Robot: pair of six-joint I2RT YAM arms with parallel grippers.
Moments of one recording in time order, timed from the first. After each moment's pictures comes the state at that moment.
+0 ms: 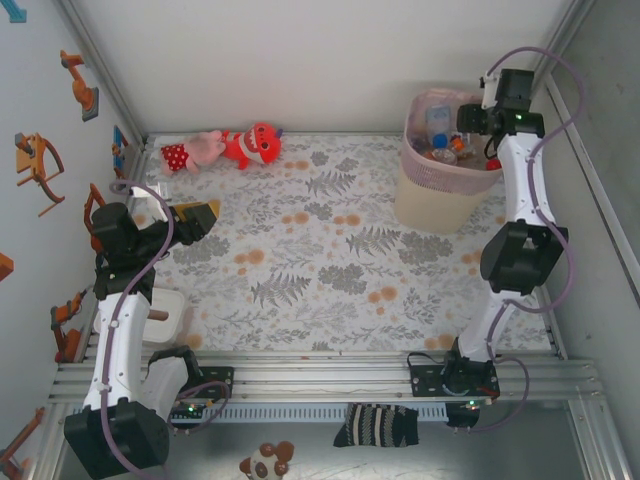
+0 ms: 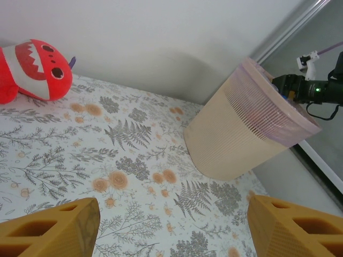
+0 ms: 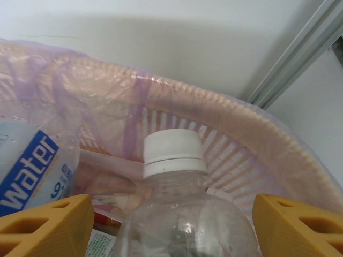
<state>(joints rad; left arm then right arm) 0.15 0.87 0.73 -0.17 0.89 -0.38 -0.11 1.96 2.07 -0.74 0.00 -0.13</state>
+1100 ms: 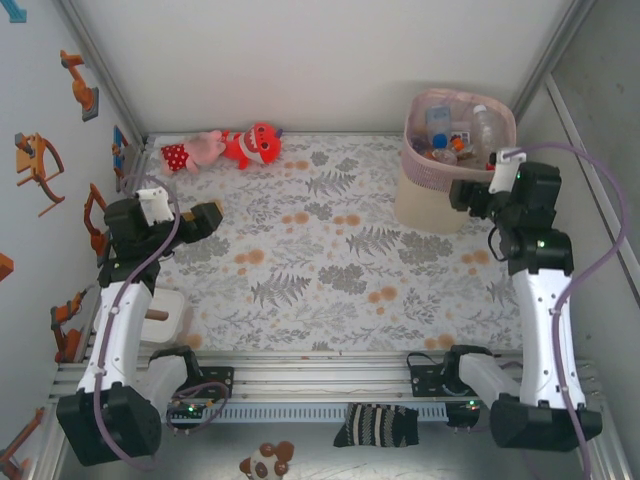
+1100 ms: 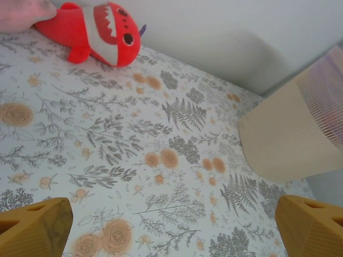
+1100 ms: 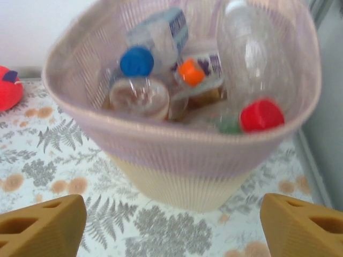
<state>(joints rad) 0.09 0.96 0.76 -0.32 0.62 -0.35 -0.06 0.97 1.19 -0.72 -0.14 0.00</state>
